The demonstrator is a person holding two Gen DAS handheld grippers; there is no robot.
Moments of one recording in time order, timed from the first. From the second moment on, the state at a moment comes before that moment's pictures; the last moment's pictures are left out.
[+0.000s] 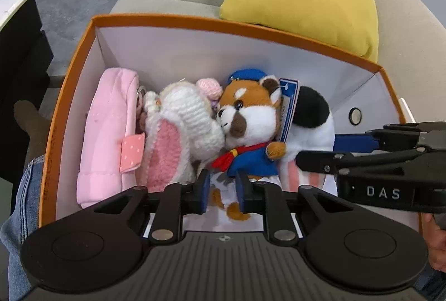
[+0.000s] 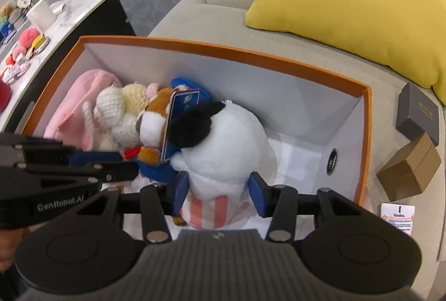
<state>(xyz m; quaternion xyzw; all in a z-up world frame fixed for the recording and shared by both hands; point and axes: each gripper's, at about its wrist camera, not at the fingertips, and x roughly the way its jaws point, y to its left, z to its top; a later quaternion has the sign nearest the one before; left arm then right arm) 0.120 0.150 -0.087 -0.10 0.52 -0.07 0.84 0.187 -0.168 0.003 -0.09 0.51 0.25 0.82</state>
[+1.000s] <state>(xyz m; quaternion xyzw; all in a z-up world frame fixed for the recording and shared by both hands) 0.074 0.046 0.009 -0.01 0.42 -0.15 0.90 0.147 -0.328 0.103 -0.09 0.40 0.27 0.87</state>
